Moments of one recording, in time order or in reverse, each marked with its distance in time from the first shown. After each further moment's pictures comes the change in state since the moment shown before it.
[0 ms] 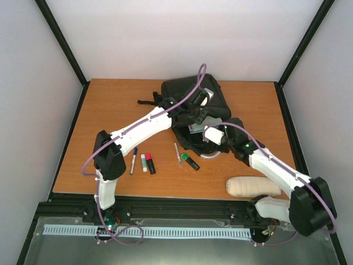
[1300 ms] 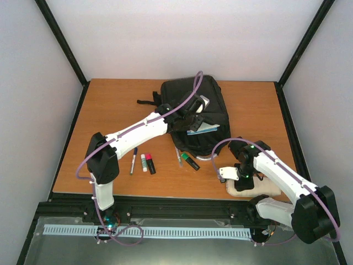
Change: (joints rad) left arm -0.004 -0.094 -0.196 0.060 0.024 -0.014; right arm -0.032 -0.139 -0.008 -1.137 -0.122 -0.168
